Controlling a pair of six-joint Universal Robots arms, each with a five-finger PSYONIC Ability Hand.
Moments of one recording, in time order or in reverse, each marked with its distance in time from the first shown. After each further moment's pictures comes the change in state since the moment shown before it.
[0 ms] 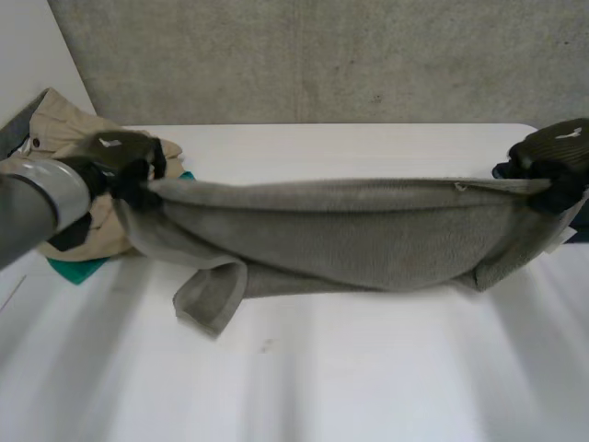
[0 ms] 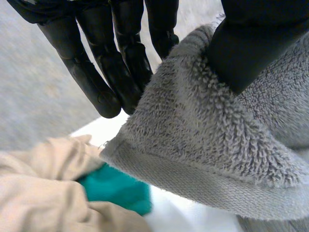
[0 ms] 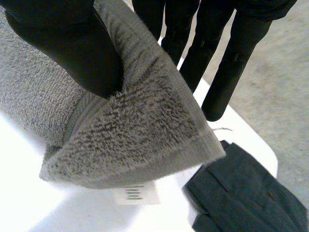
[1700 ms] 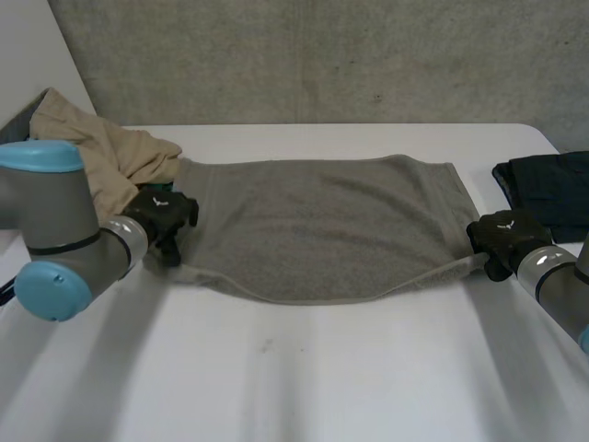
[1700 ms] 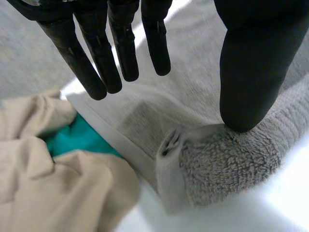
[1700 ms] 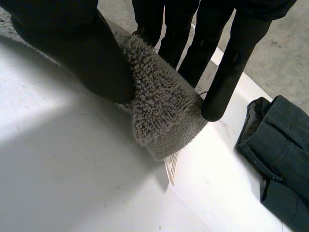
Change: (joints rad) left arm -0.073 -0.296 0.012 0.160 -0.120 0.245; right arm 0.052 0.178 0.496 -0.754 0.123 0.083; left_hand -0.634 -0.656 -0.645 -0.651 -0.602; right_hand 0.000 0.000 0.005 0.005 0.012
